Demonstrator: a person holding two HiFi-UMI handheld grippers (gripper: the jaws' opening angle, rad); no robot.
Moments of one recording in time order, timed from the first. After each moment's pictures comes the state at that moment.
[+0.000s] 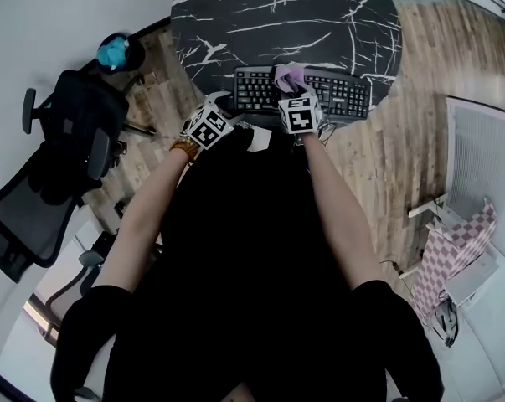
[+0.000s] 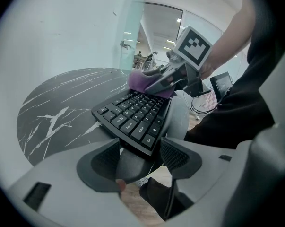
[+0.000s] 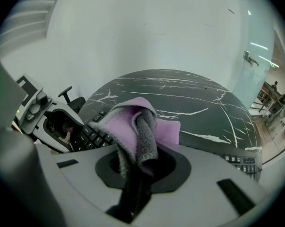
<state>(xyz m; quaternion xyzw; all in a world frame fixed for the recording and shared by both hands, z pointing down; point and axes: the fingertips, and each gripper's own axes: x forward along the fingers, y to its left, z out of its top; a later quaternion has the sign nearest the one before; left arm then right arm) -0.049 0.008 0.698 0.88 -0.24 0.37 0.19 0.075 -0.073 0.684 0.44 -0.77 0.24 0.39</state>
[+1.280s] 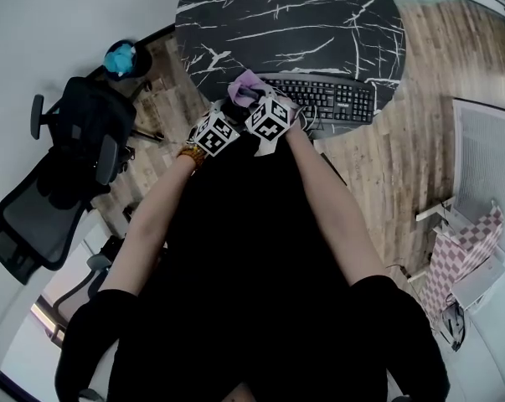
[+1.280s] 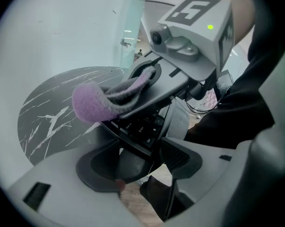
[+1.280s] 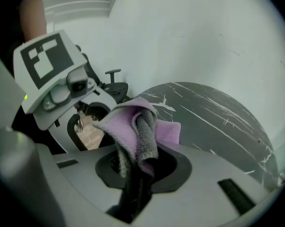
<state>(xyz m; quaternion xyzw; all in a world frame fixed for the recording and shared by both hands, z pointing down) -0.048 0.008 0.700 0.87 -0.24 0.38 0.19 -0.058 -0.042 0.684 0.19 -0.87 0.07 0.45</state>
